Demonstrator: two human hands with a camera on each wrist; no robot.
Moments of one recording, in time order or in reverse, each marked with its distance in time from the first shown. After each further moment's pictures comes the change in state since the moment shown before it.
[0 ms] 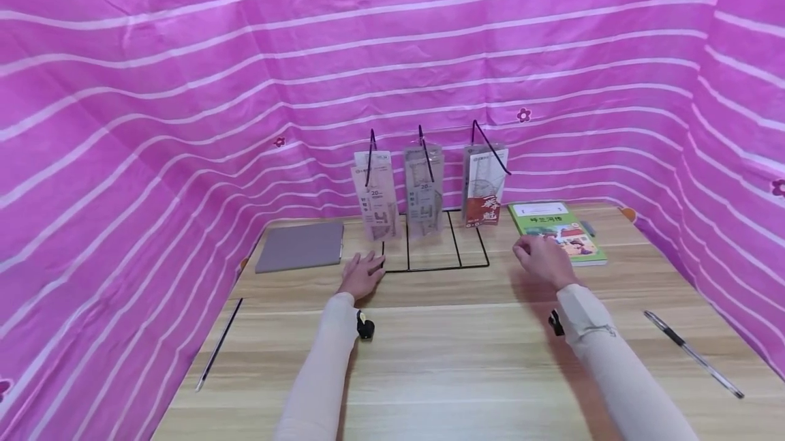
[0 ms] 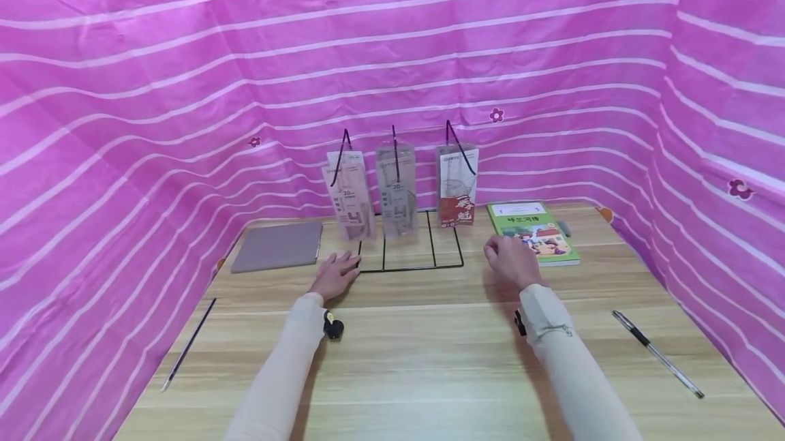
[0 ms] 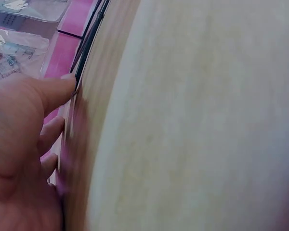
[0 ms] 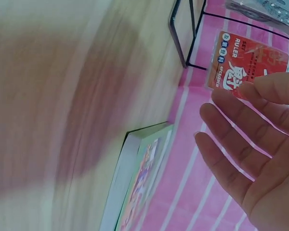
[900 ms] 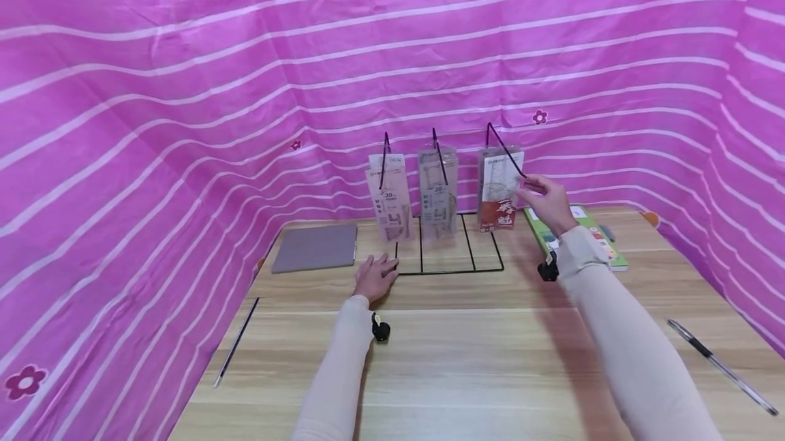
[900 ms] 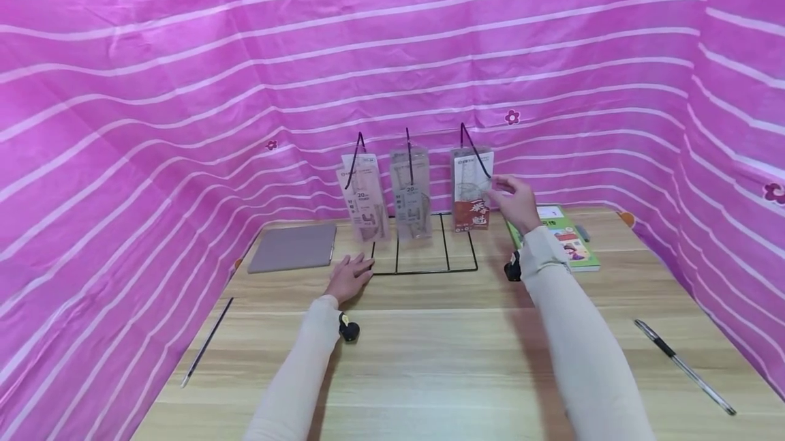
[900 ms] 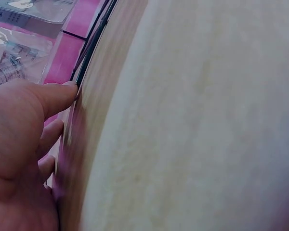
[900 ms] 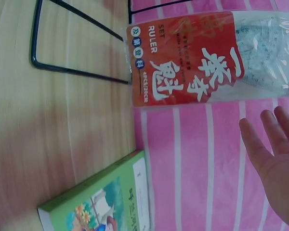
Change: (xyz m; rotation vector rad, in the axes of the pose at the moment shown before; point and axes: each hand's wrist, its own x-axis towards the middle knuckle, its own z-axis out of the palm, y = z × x) left_hand 0.000 -0.002 0.005 0.000 0.059 -0.014; right_hand 0.089 -0.019 -0.032 0.776 0.253 0.025
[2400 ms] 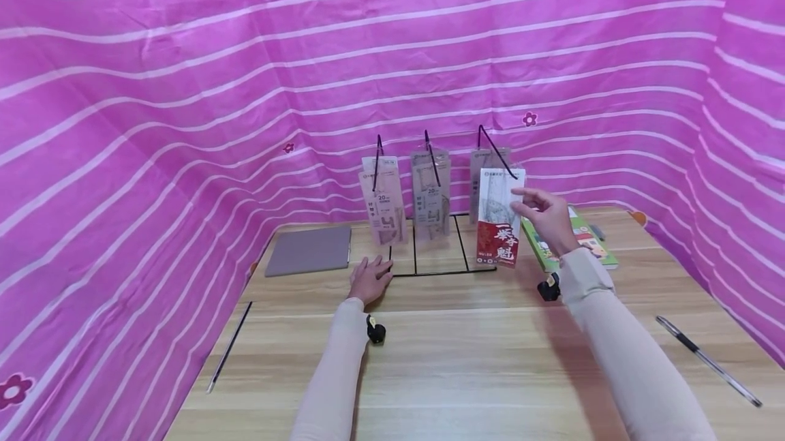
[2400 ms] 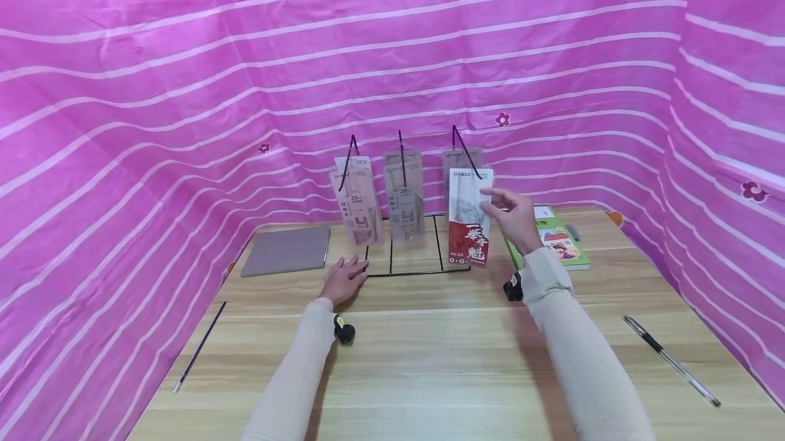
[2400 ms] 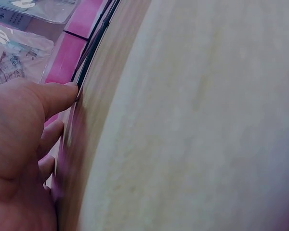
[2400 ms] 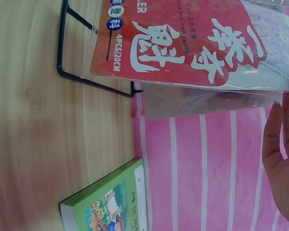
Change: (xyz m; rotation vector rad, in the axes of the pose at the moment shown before) left_hand 0.002 -0.003 0.003 -0.036 0.003 -0.031; right_hand -0.052 -0.041 -0.004 0.039 0.023 -0.045
